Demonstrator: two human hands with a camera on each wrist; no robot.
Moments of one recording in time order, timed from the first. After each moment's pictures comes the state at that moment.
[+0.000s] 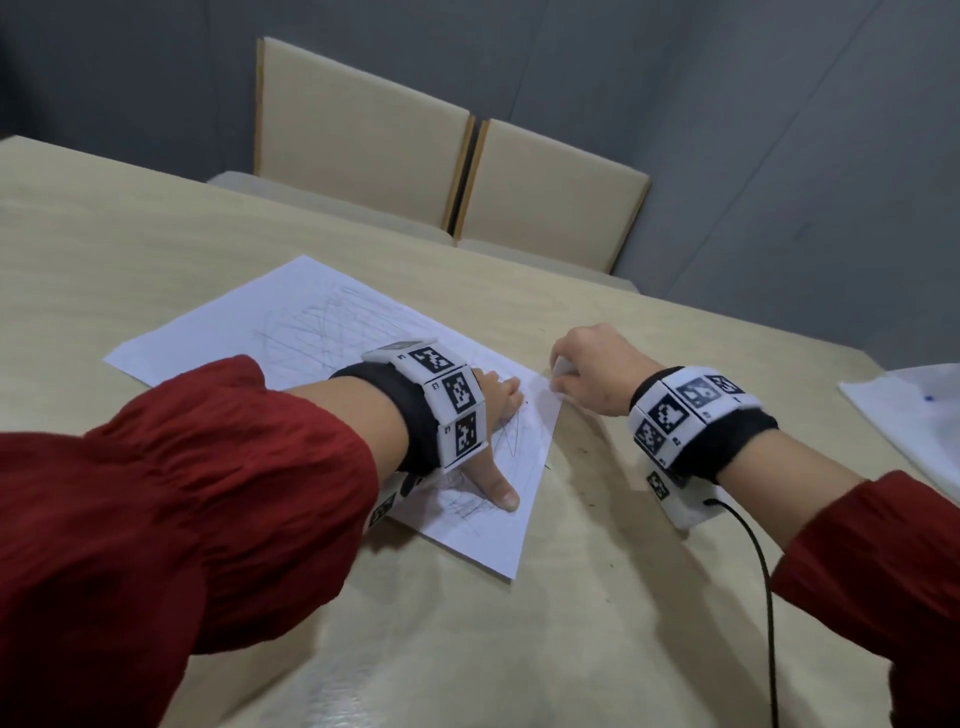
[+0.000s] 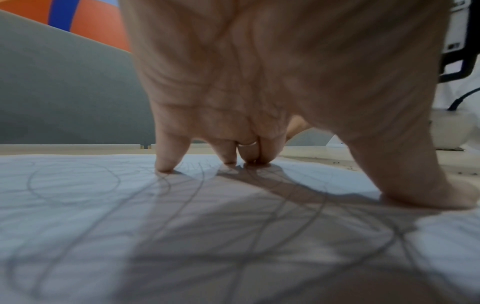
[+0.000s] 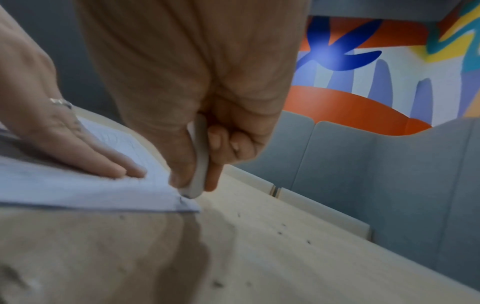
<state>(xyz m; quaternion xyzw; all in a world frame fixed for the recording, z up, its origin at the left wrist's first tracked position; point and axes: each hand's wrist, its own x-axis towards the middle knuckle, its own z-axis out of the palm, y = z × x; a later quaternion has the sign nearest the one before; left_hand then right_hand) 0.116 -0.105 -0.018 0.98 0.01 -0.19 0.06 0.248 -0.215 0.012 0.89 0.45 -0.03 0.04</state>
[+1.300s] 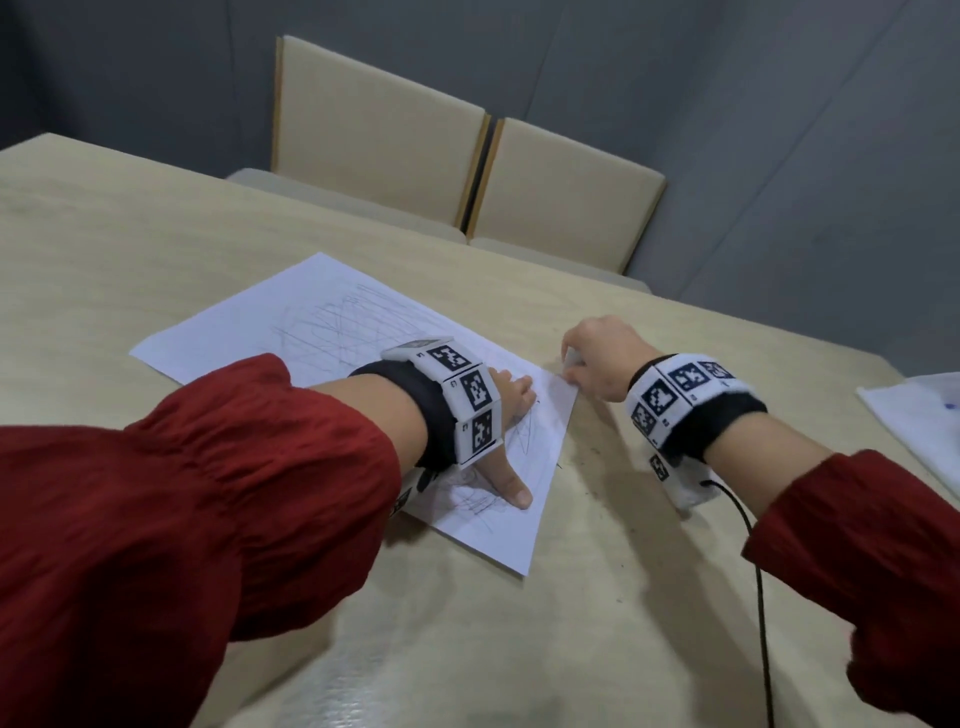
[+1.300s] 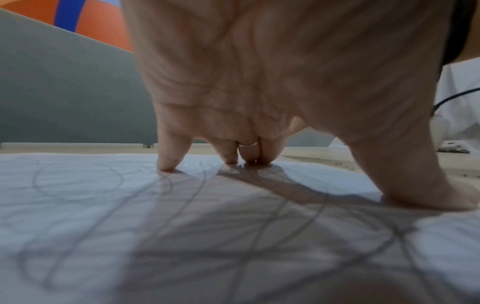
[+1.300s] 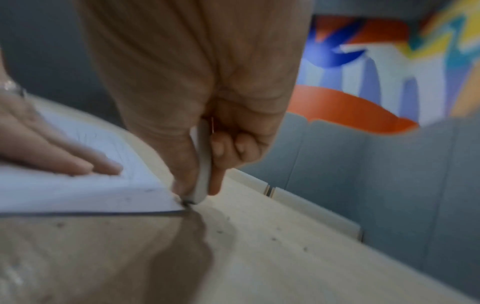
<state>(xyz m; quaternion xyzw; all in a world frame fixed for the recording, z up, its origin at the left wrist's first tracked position) 0.109 -0.111 -0.006 0.98 0.00 -0.18 0.05 0.255 -0.201 0.012 0.90 0.42 -0.03 0.05</state>
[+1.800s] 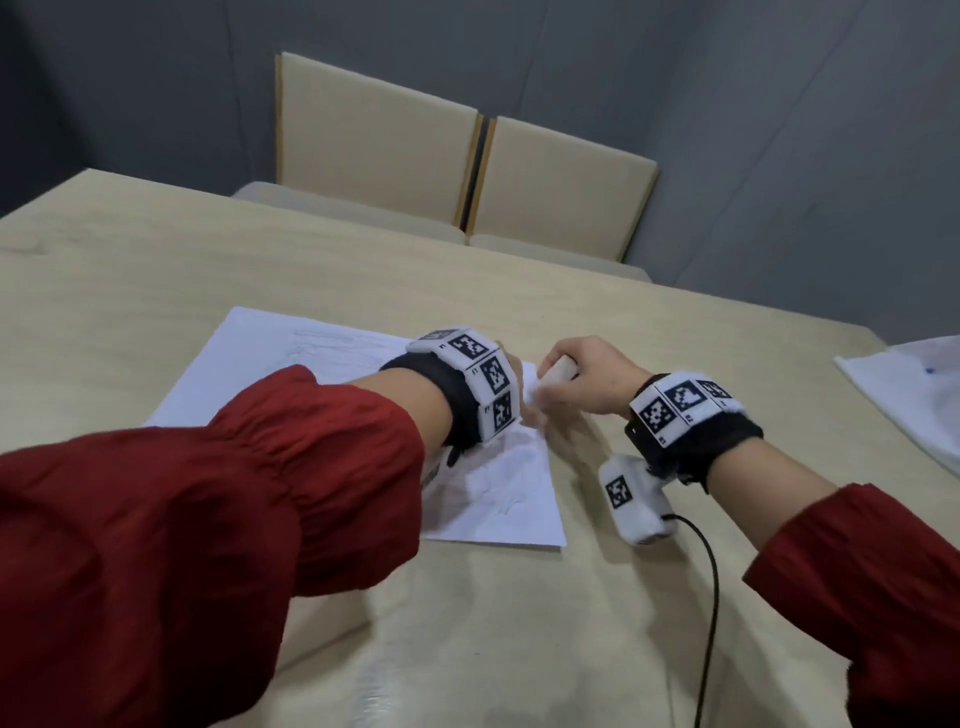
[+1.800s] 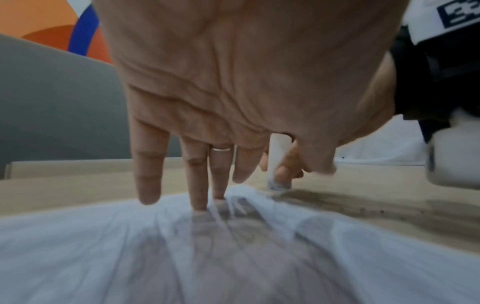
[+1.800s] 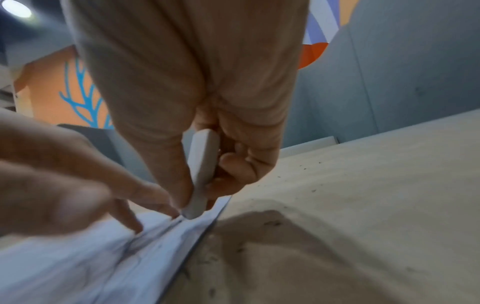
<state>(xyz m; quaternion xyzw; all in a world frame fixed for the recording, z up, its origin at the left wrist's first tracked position) 0.107 -0.131 0.017 0.98 0.10 -0.13 0.07 0.208 -0.241 0.014 0.90 0.36 -0.17 -0.18</state>
